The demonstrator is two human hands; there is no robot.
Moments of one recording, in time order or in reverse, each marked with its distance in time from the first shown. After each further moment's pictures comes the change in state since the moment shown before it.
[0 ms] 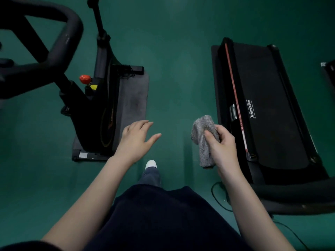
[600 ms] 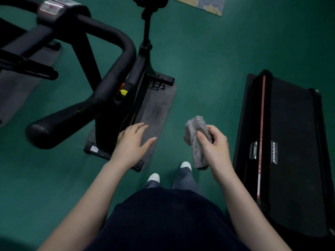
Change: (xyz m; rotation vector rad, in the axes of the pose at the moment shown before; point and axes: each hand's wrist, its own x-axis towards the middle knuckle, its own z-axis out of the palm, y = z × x) left_hand 0.050 -0.065 -0.048 -0.087 0.140 -0.278; right_hand 0.108 -0.073 0.097 -0.098 -0.283 -0.199
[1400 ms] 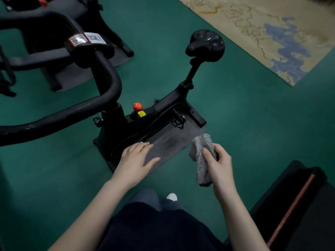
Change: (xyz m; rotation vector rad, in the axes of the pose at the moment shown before) left_hand 0.123 0.132 0.029 -0.033 0.189 -0.457; right_hand 0.263 -0.022 -0.070 -0.008 -0.456 -0.131
